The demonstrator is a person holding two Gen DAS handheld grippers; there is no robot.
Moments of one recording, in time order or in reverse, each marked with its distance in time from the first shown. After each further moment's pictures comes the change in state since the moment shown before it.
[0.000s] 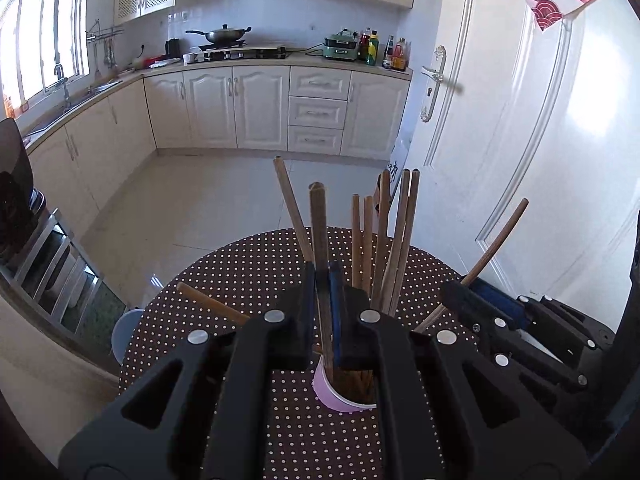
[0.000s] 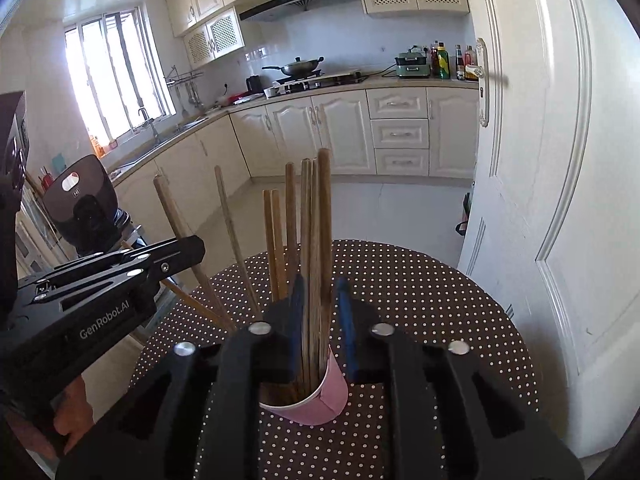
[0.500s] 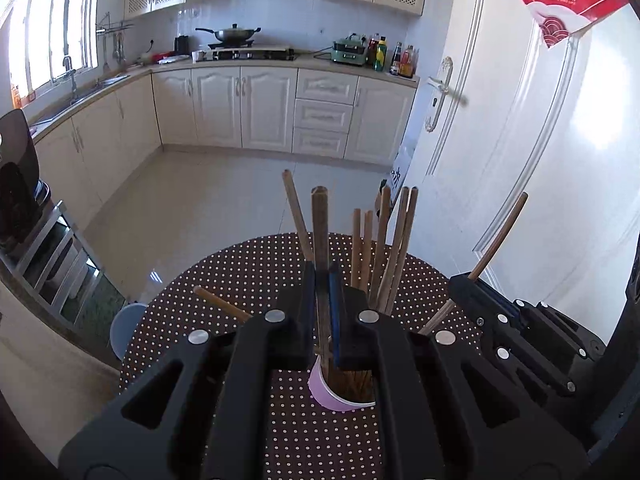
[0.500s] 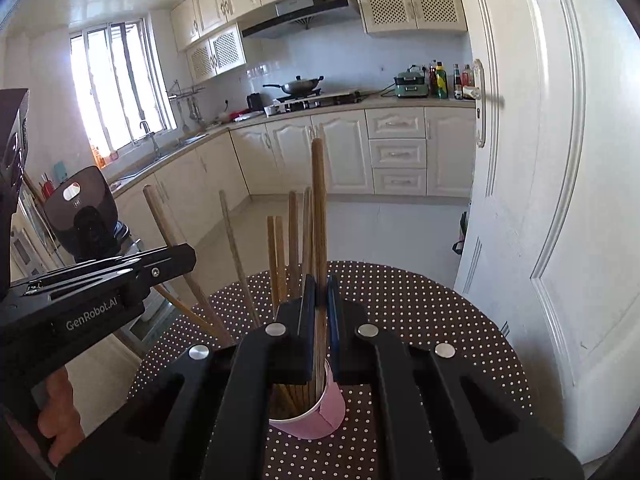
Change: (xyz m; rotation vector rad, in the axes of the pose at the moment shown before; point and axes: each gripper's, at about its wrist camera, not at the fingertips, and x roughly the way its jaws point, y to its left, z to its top) left arm -0.007 0.007 0.006 -0.050 -0.002 0.003; right arm -0.003 0.004 -0.001 -0.023 -0.065 -0.012
